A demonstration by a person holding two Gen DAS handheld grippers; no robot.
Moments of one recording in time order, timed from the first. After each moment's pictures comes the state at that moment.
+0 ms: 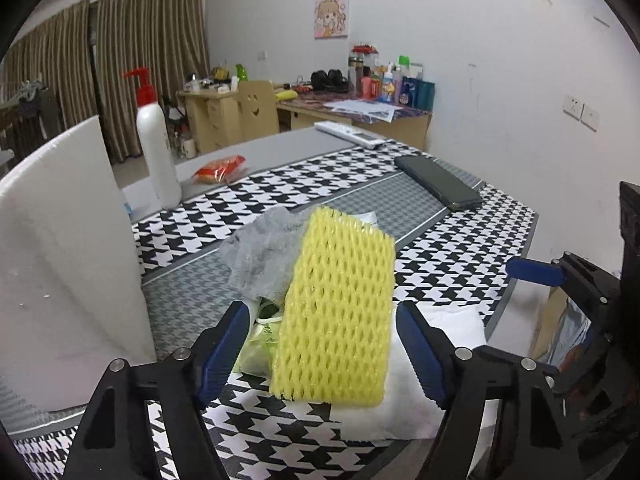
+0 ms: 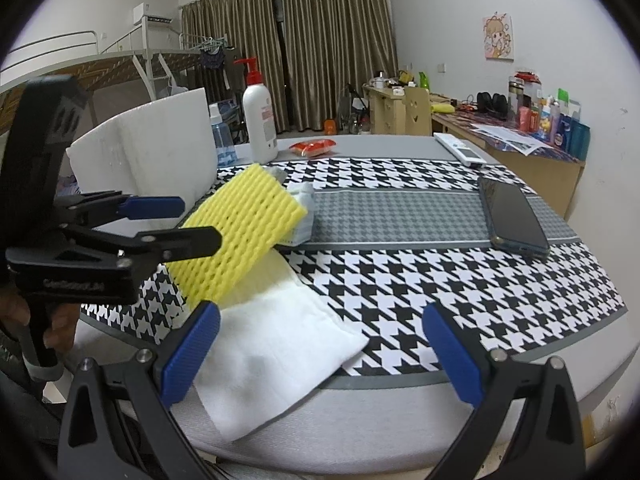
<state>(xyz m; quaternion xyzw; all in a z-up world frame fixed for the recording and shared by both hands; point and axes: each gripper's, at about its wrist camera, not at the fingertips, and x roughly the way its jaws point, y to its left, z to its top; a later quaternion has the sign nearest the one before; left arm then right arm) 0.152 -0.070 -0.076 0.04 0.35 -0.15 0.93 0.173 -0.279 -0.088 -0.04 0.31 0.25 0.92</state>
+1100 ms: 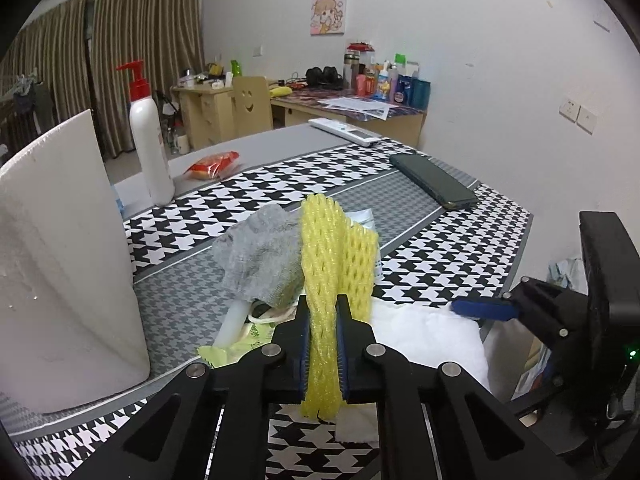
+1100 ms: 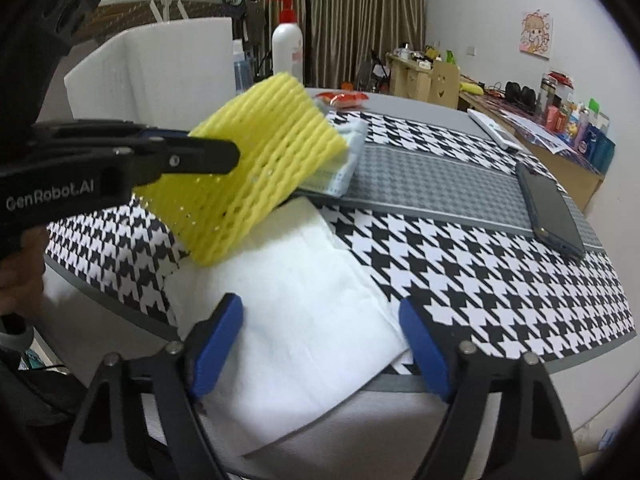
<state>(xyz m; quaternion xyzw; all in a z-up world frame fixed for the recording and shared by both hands) 0.151 -0.067 -0.075 0.03 0.35 -0.16 0.92 0.182 -0.239 -0.114 -0.11 0.36 0.27 0.88</state>
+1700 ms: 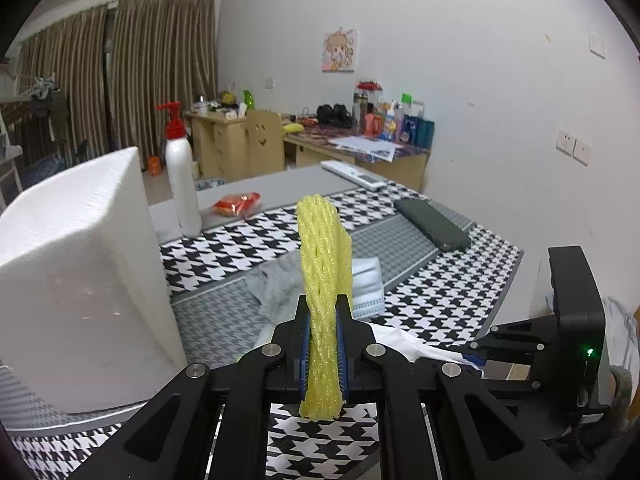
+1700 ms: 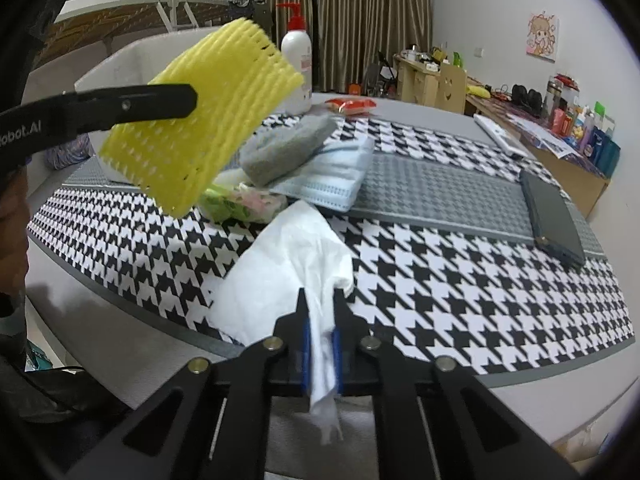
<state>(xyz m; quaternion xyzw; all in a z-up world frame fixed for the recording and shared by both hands) 0.122 -0.041 -0.039 0.01 0.29 -0.15 0.95 0.178 -0.242 -0.100 -0.11 0.36 0.28 0.89</state>
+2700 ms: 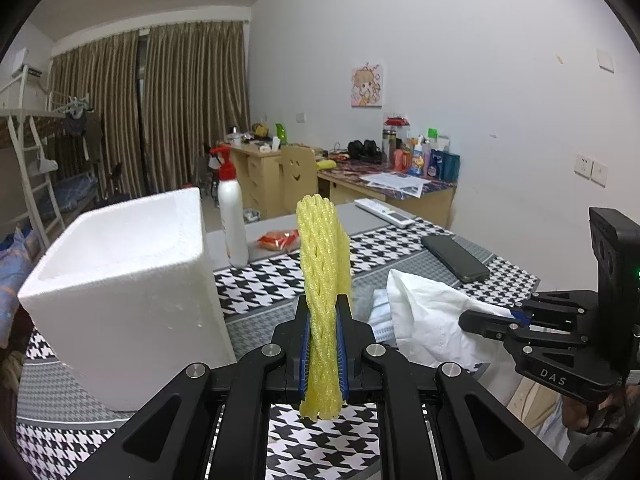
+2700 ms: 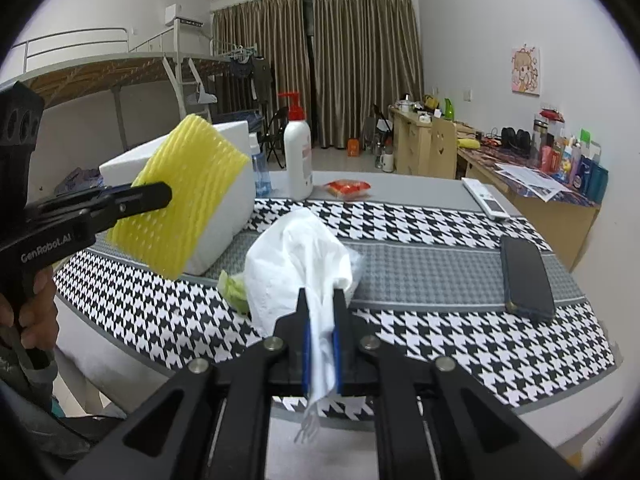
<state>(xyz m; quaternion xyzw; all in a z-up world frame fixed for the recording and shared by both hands) 0.091 -0.021 -0.010 0.01 0.23 -0.09 0.97 0.171 -0.248 -0.037 -0.06 0.27 0.29 0.92</state>
